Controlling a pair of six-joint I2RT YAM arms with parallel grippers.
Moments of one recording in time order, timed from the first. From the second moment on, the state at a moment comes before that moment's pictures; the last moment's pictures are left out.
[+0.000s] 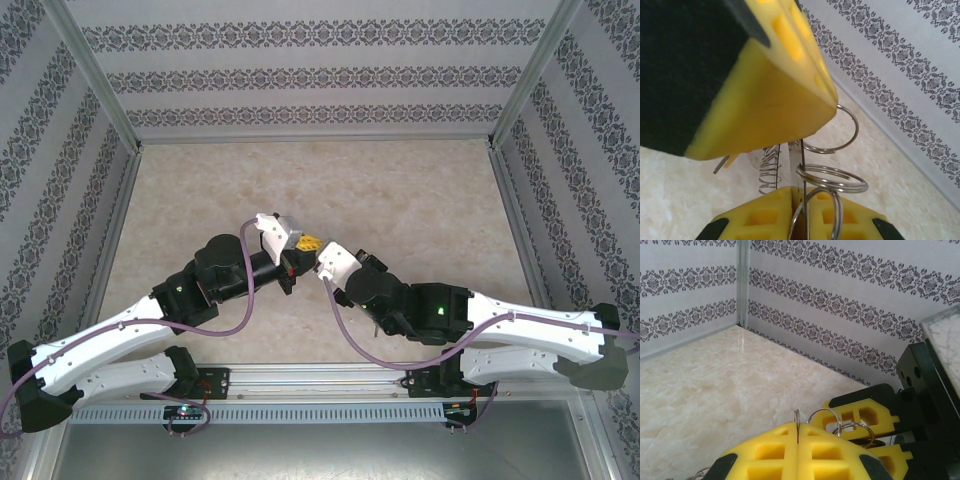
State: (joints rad) left arm -0.96 0.93 0.86 -0.05 0.06 -0.17; right arm 1.34 1.03 1.01 -0.50 0.70 -0.11
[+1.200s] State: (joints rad) left arm -0.96 0.79 0.58 0.27 0.24 -0.14; right arm 1.27 0.50 0.75 -0.25 0.31 -0.09
